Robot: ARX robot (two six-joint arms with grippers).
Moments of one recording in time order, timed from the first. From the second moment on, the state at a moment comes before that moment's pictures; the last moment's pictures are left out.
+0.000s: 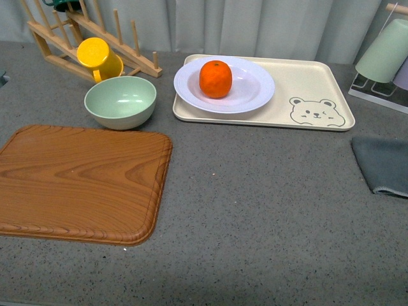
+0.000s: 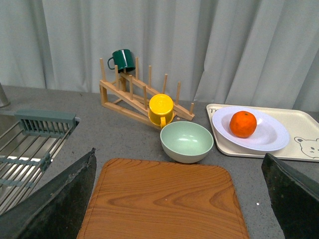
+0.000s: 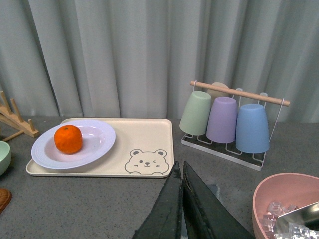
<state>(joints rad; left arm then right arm) 0.00 0.00 0.02 0.00 0.00 0.00 0.00 0.45 0.01 0.45 0.00 -0.01</state>
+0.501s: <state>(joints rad) 0.00 0.00 0.02 0.00 0.00 0.00 0.00 0.23 0.01 0.23 0.00 -0.01</state>
